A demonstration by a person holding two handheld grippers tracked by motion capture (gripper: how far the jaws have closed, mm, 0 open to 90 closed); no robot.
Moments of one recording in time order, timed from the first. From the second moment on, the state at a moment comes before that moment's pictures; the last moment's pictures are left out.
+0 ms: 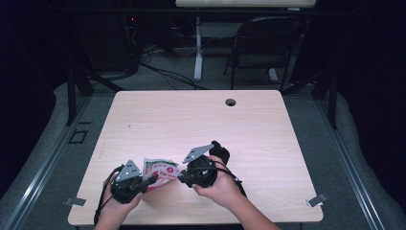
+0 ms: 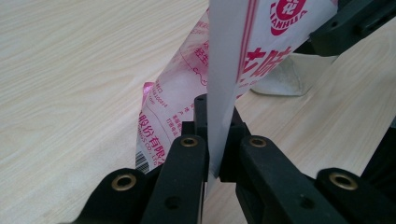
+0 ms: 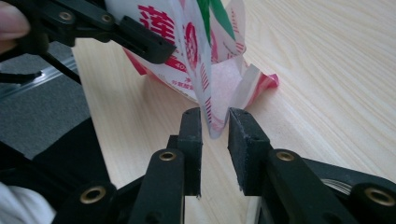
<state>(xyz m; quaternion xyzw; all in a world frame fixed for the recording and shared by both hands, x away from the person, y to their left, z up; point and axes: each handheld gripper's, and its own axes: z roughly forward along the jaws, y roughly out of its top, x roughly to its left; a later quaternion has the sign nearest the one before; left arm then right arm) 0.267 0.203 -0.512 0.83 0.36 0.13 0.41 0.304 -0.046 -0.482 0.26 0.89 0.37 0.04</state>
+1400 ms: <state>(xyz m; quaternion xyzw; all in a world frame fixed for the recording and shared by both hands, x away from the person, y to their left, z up) 0.271 0.206 -0.539 0.82 0.35 0.09 0.44 0.295 -0.054 -0.482 0.27 0.88 0.38 0.03</state>
